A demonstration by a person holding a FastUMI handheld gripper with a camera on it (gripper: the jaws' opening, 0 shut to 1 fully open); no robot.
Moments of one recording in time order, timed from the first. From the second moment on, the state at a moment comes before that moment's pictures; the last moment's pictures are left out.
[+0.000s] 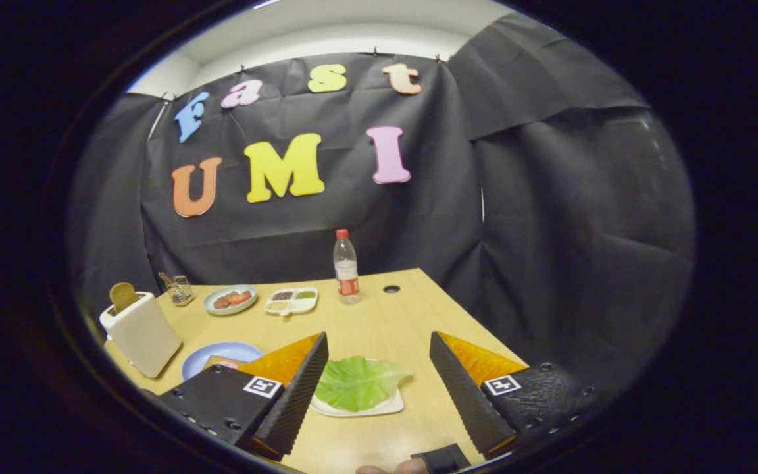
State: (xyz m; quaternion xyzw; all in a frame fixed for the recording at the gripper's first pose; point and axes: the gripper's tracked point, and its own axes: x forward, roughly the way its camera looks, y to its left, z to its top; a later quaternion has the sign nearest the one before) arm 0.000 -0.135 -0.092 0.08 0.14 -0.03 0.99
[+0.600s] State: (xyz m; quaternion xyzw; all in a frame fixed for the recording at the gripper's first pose) arm 0.068 -0.132 -0.196 0.25 0.29 -0.04 0.92
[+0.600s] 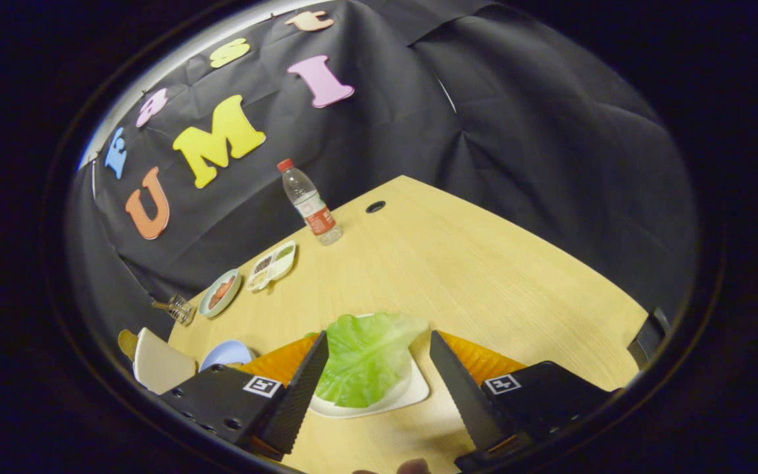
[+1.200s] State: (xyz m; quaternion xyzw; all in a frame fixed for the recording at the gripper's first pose) arm 0.111 -0.139 -0.232 0.33 0.31 -0.07 0.89
